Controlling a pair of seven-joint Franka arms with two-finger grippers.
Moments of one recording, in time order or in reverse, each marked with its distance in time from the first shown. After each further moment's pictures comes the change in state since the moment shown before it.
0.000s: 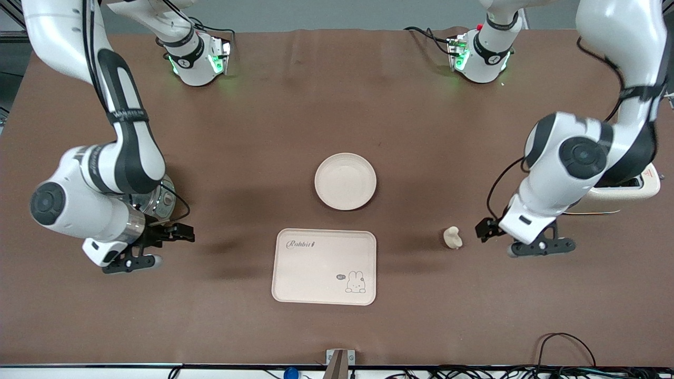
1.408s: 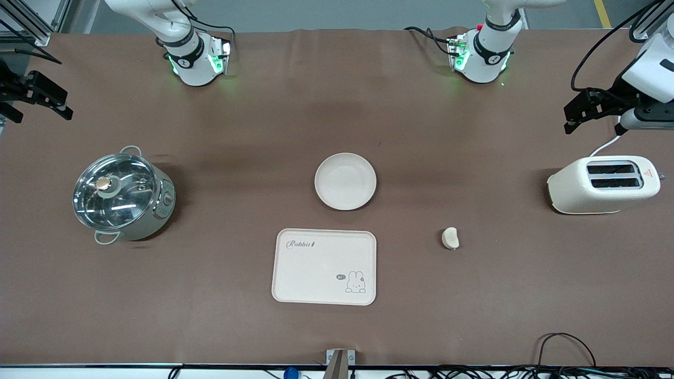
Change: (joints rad) left arm -0.195 -0.476 0.389 -0.085 -0.209 -0.369 0.367; right arm -0.042 -0.629 -0.068 -0.122 -0.214 -0.481 0.023
